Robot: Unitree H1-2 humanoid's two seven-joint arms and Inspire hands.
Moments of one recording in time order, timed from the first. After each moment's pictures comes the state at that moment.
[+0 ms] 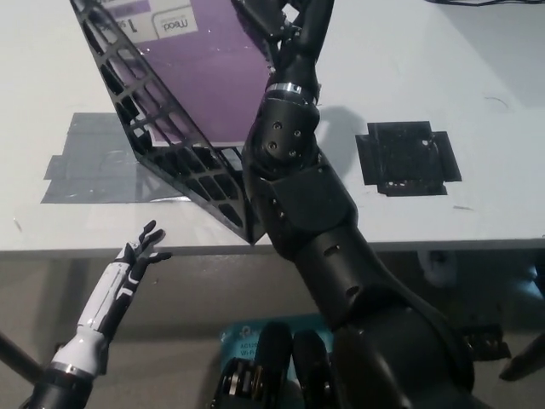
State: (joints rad) left_arm -0.20 0.26 -0.02 0.34 0.07 -0.42 -0.14; right_arm -1.20 0.30 -0.11 0.94 -0.10 -0.38 -0.72
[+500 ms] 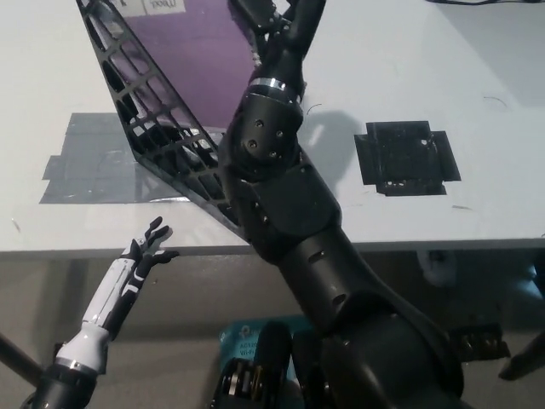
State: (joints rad) left_arm -0.21 0.26 -0.03 0.33 0.07 -0.42 -0.14; right_arm -1.19 0.33 -0.01 0.84 -0.01 -0.38 -0.80
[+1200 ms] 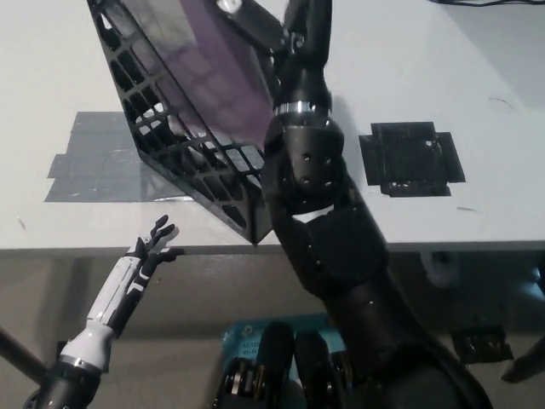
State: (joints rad) left_arm -0.22 0.26 -0.04 0.32 0.07 -0.41 -0.14; right_arm -0.99 0.24 0.15 0.37 0.07 -0.17 -0.47
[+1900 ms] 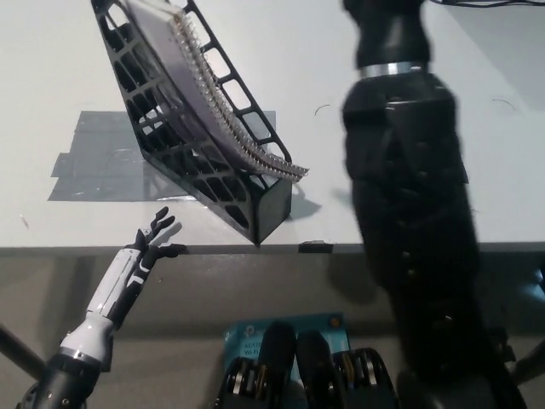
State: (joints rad) left_arm -0.23 0.27 -0.04 0.32 0.07 -0.41 -0.14; right_arm -0.96 0.14 0.07 -0.11 0.14 0.06 -0.29
